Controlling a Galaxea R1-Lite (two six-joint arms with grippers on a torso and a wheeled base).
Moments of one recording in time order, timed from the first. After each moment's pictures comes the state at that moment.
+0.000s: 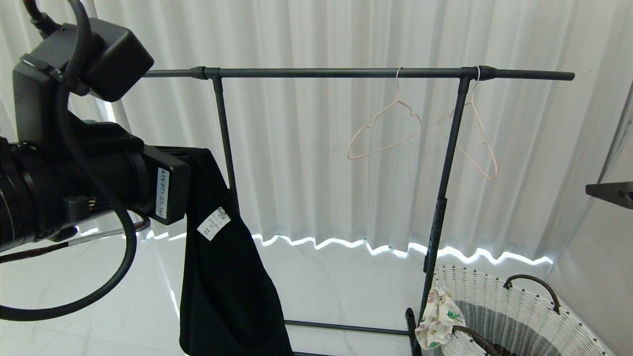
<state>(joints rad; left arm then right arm) -0.64 1.27 -1.08 0.10 0.32 0.21 0.35 1.14 -1.11 0.40 -0.35 0.14</state>
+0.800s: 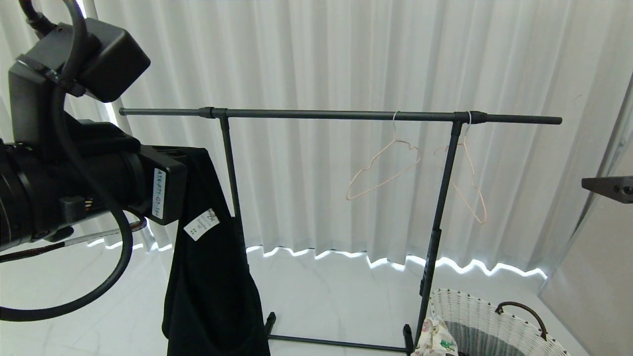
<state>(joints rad) -0.64 1.26 -1.07 0.09 0.32 0.22 0.35 1.15 -1.10 0.34 -0.35 0.08</state>
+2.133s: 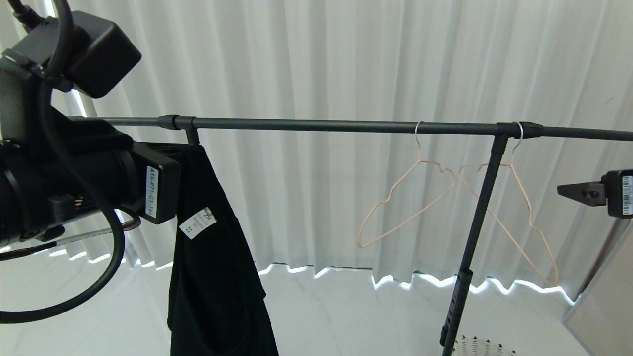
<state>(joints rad) -0.64 1.25 -1.07 0.09 0.32 0.23 0.33 1.25 -1.10 0.32 -0.35 0.09</state>
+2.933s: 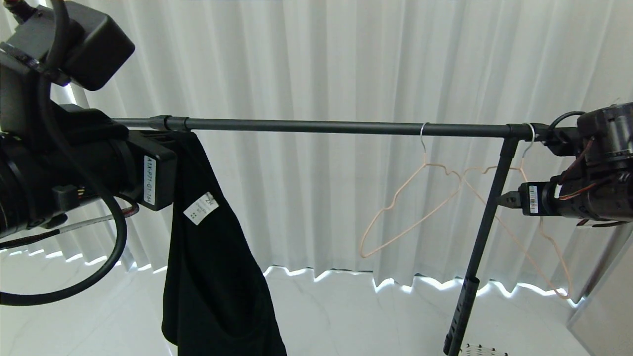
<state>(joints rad) -0.59 1.25 -1.04 -0.01 0.32 0.30 0.25 1.57 -1.10 0.13 -0.28 0.18</state>
